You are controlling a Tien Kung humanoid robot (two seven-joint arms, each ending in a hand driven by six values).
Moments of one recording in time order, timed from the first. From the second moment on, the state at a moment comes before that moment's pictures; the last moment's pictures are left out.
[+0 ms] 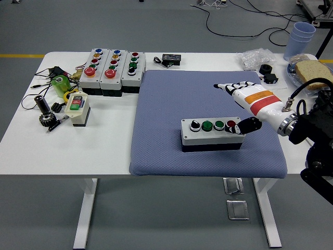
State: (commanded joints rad) left arm -0.14 0.01 -1.24 -0.18 1.94 -0.03 0.30; right arm 0.57 -0.51 0.83 1.55 -2.01 -0.04 -0.17
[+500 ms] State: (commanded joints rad) left arm -0.15 0.01 -1.23 -0.18 1.94 -0.03 0.29; right arm 0.50 -0.53 0.83 1.54 -1.93 -0.03 -0.22
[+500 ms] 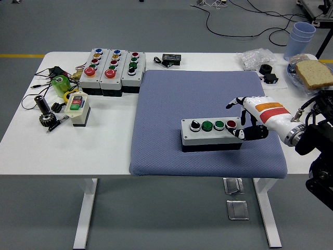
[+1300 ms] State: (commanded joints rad) left arm -0.15 0.01 -1.23 -0.18 1.94 -0.03 0.29; right arm 0.49 -0.51 0.81 1.49 -1.91 0.03 -0.25
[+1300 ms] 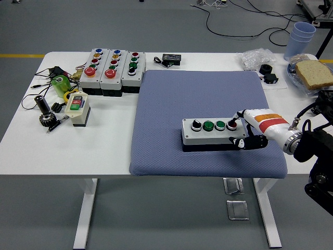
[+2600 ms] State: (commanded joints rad) left arm -0.14 0.01 -1.23 -0.18 1.95 -0.03 0.30; right arm 0.50 -0.47 0.75 1.50 -1.94 -0.05 -0.26
